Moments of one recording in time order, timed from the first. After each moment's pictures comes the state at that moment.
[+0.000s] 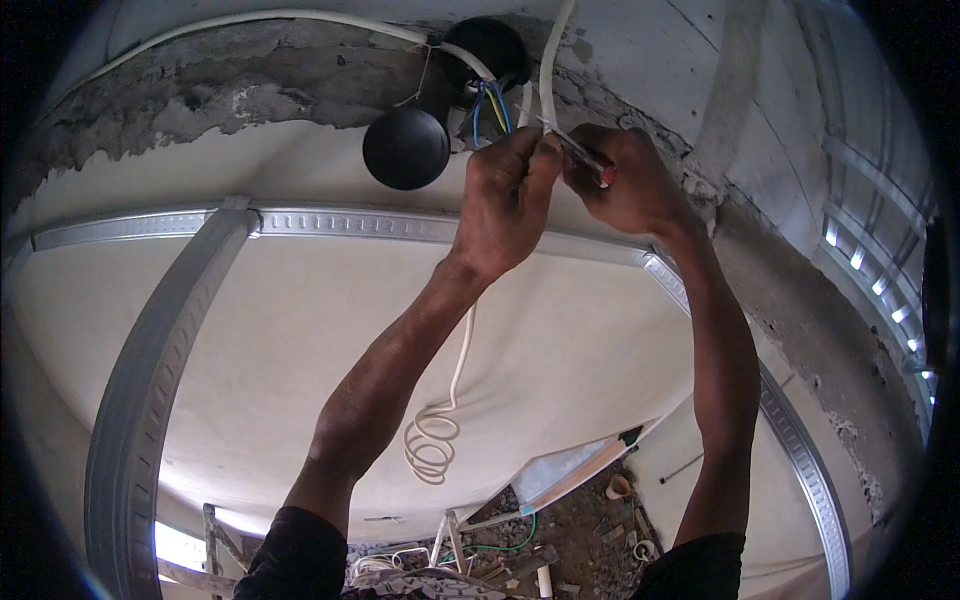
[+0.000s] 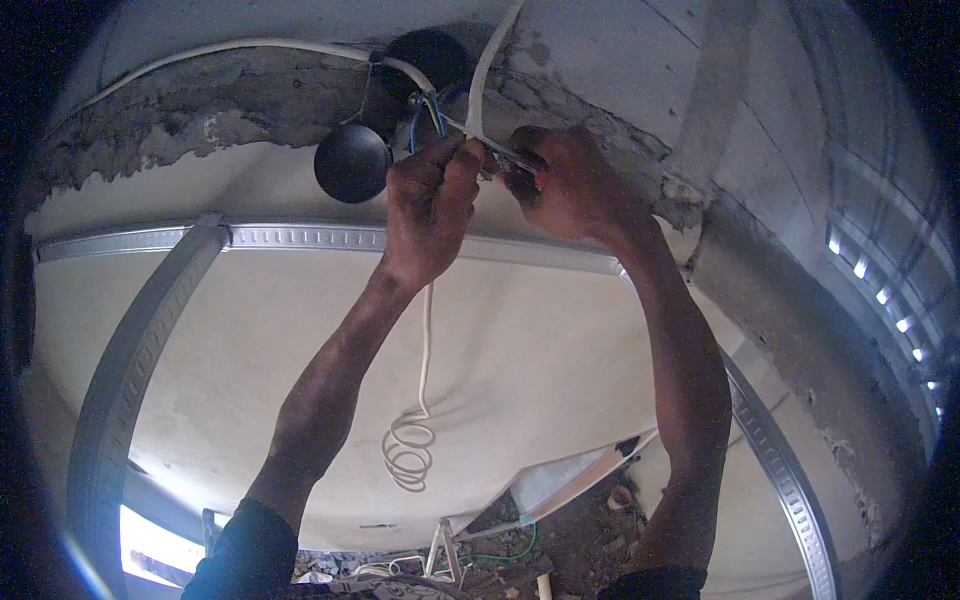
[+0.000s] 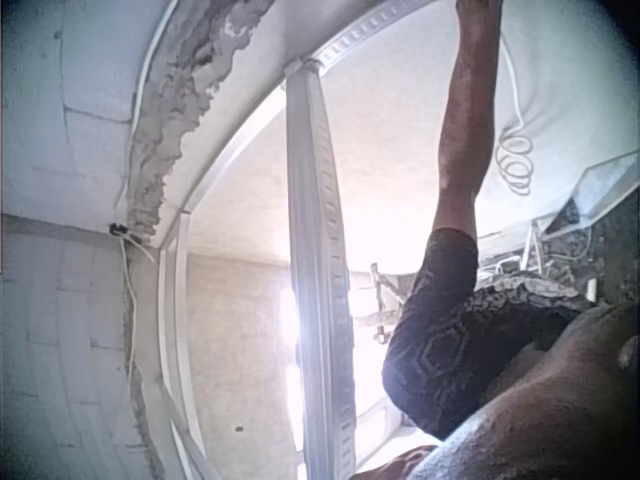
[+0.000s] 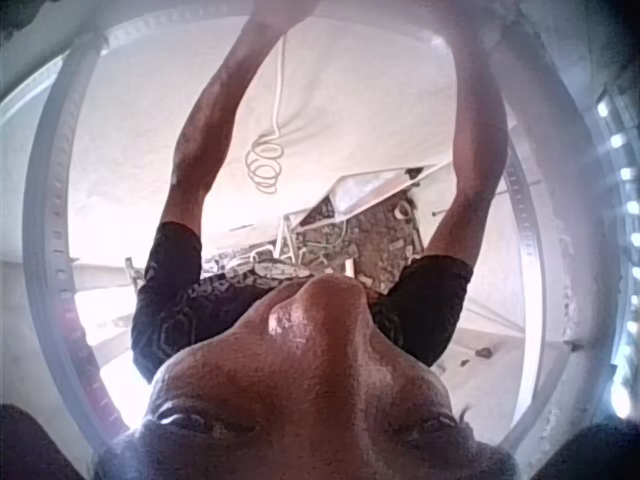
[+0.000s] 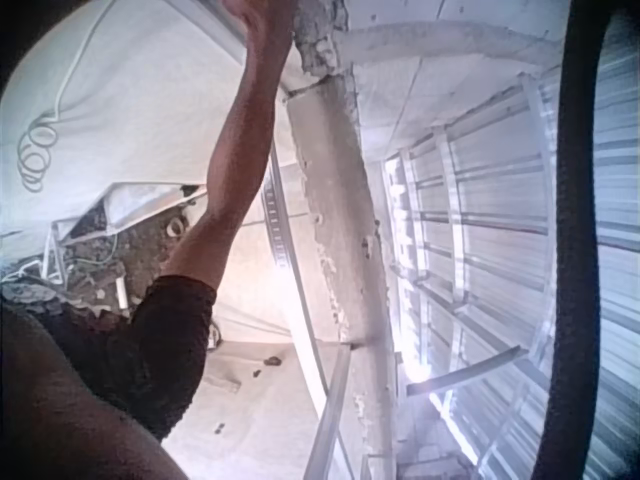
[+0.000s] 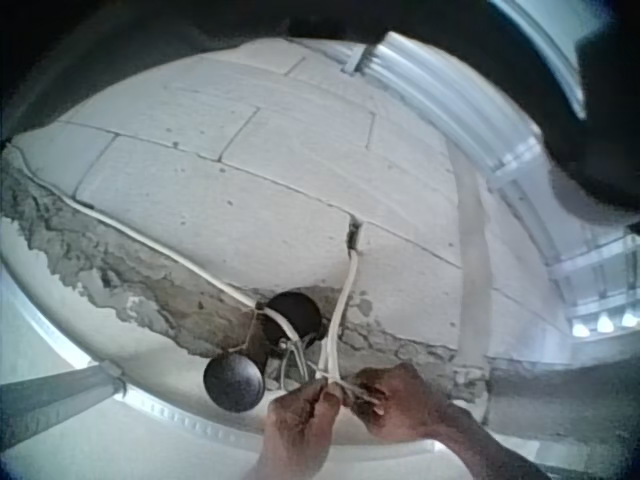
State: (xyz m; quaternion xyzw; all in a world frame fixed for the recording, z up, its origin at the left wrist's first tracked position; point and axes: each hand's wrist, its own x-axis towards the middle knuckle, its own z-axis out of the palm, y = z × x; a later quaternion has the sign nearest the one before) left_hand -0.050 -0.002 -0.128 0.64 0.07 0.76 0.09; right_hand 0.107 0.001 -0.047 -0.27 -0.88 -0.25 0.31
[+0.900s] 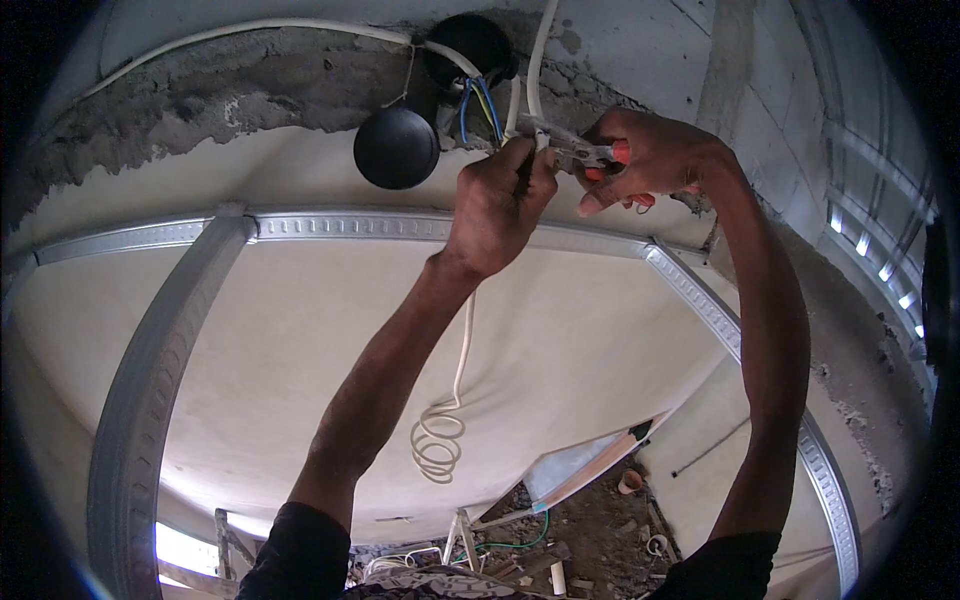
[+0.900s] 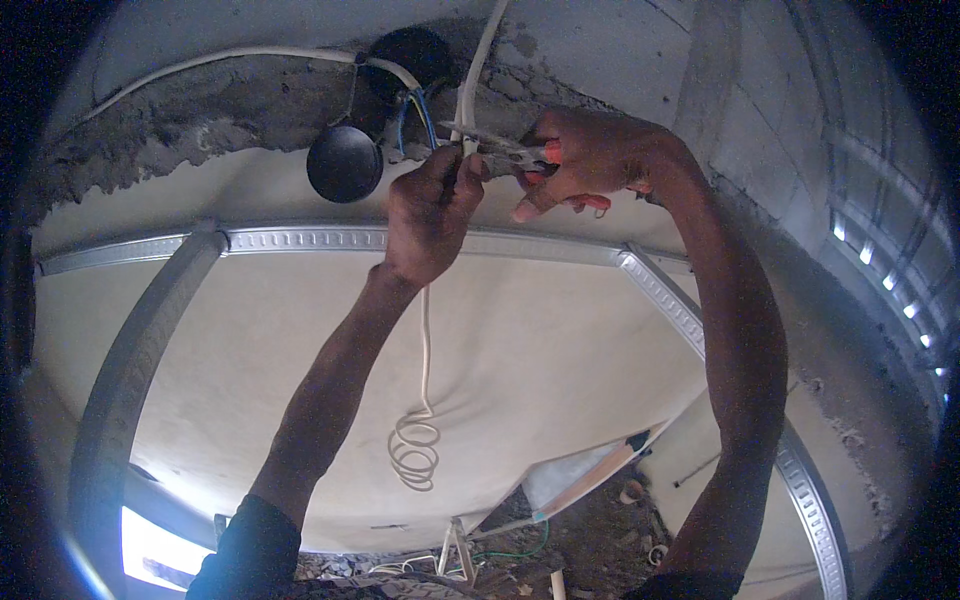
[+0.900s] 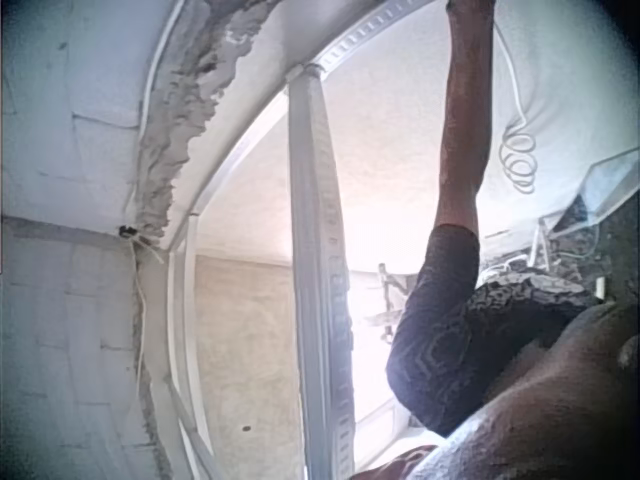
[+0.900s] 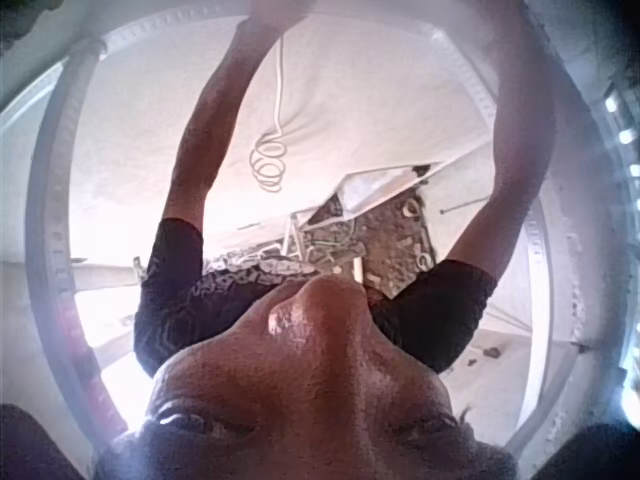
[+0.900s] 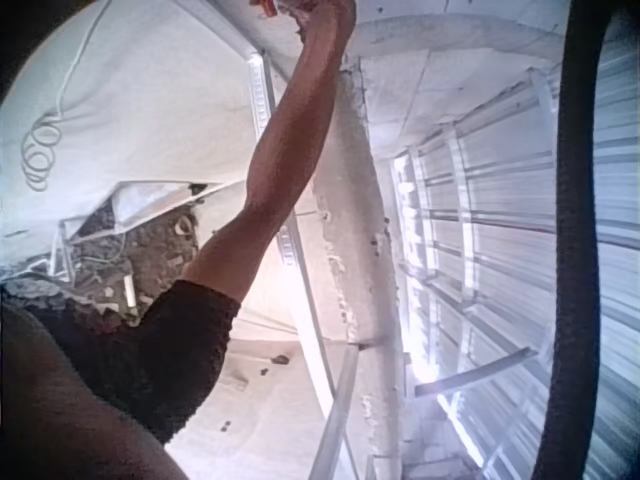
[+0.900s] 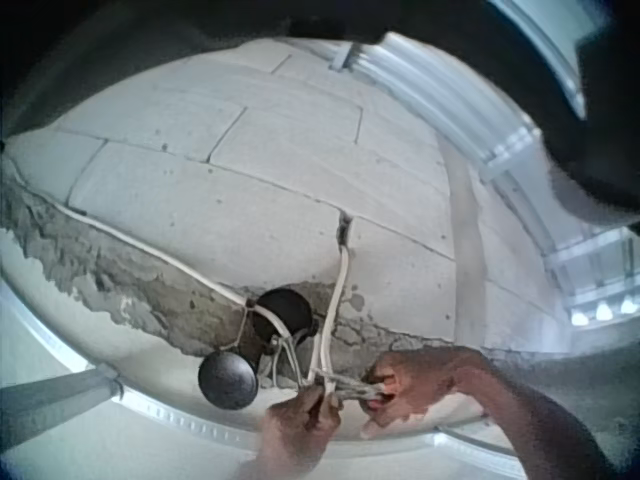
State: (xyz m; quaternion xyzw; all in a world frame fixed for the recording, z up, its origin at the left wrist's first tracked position) left_hand -0.049 0.018 -0.141 0.67 0.16 0.73 -0.03; right_hand 0.106 -0.034 0.006 -0.53 -0.84 0.02 0.05
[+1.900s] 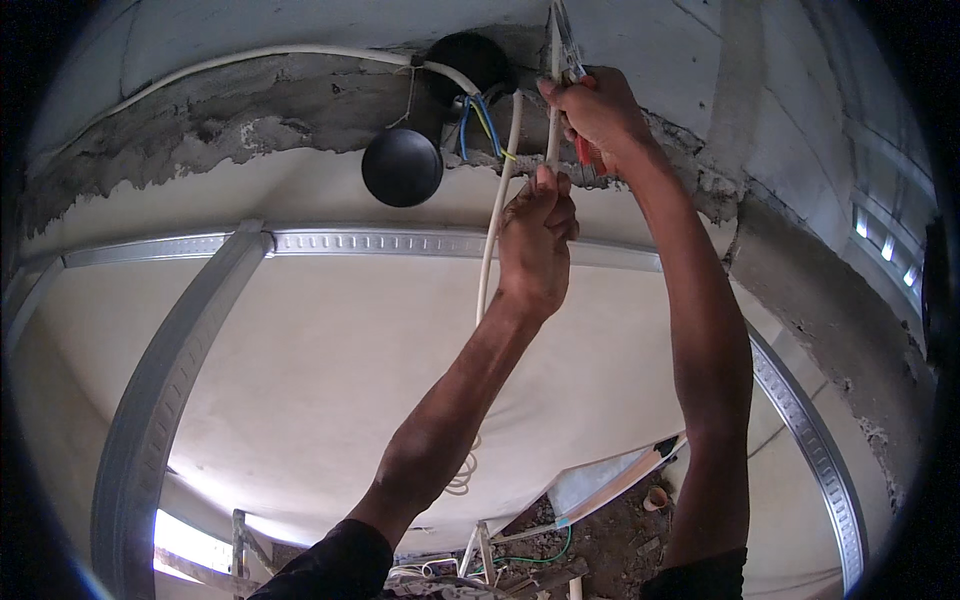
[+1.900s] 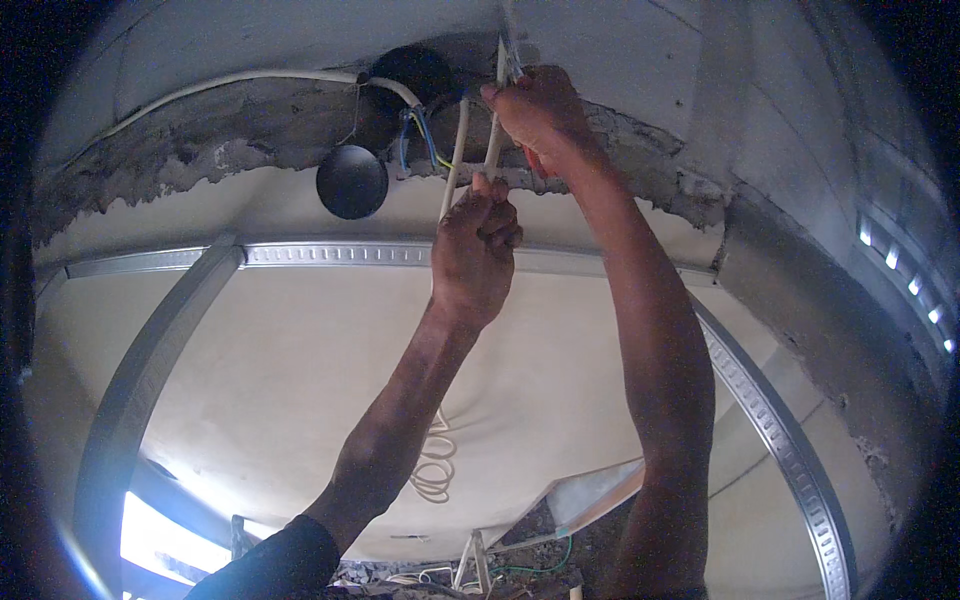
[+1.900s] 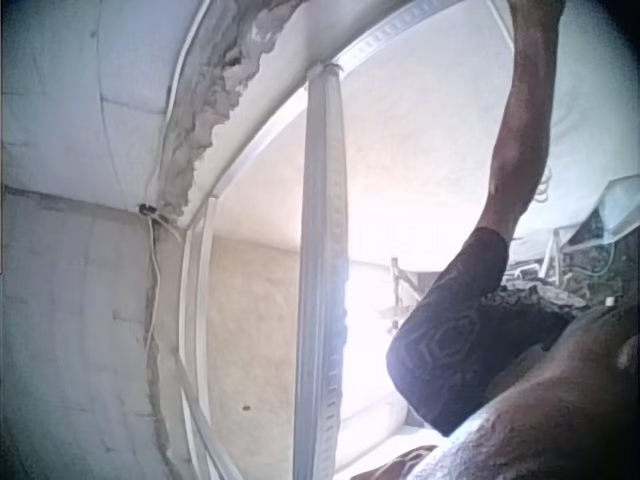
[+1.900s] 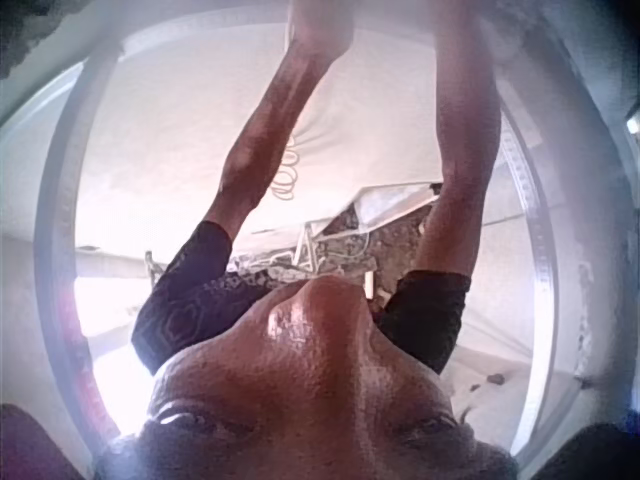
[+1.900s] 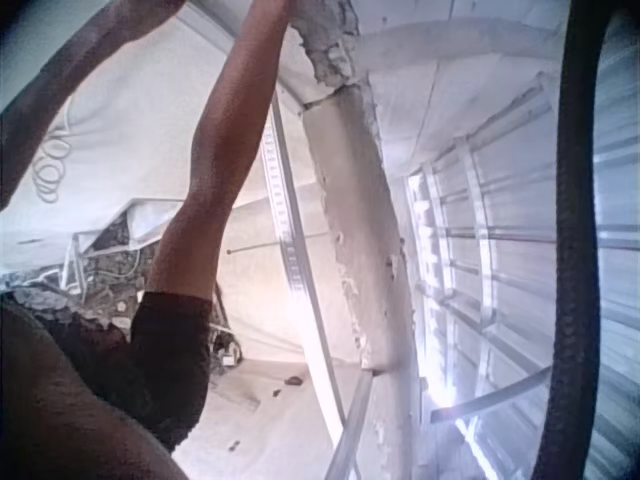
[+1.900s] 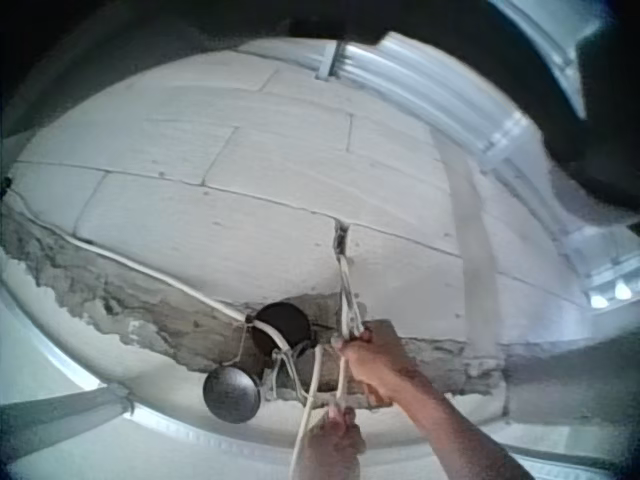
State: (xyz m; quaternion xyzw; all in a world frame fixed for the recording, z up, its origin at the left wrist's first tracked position) left_hand 0.005 0.013 -0.149 0.41 -0.07 0.71 0.56; right_hand 0.075 0.057 -0.006 -0.36 -0.76 0.06 0.54
